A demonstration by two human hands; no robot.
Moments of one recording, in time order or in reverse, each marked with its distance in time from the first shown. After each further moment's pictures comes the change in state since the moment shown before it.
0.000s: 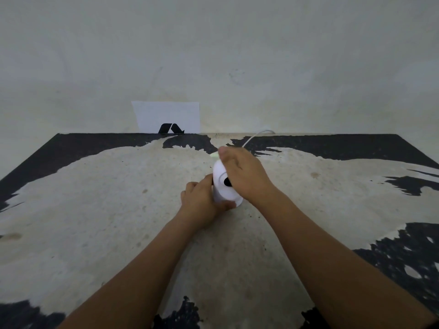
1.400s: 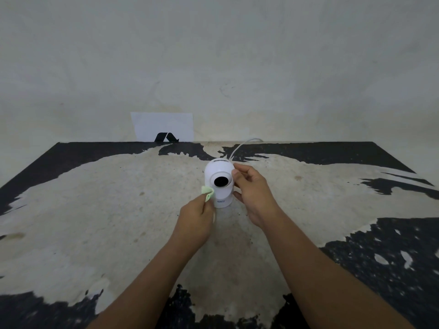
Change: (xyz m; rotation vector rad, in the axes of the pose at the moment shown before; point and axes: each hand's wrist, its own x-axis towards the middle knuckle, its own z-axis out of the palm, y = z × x) left_hand -0.076 0.021 -0.012 -0.375 0.116 0.071; right_hand -0.036 0.031 -0.002 0.687 0.185 0.358
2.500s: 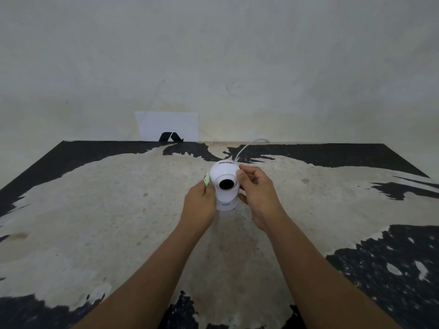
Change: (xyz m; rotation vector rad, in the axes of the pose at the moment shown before) left_hand 0.036 0.005 0.004 -0.230 0.105 -0.072; right_hand 0.008 0.008 0.002 0.018 0.016 -0.045
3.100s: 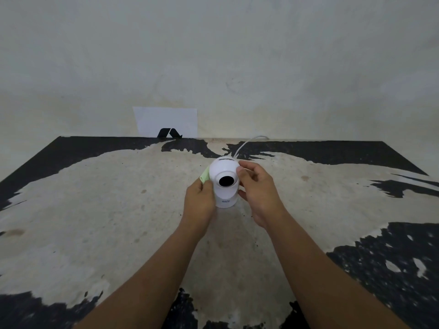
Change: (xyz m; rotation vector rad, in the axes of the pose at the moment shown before) left_hand 0.003 -0.008 0.010 -0.350 0.042 -0.100; right_hand -0.003 -0.005 0.002 -0.019 0.003 0.001
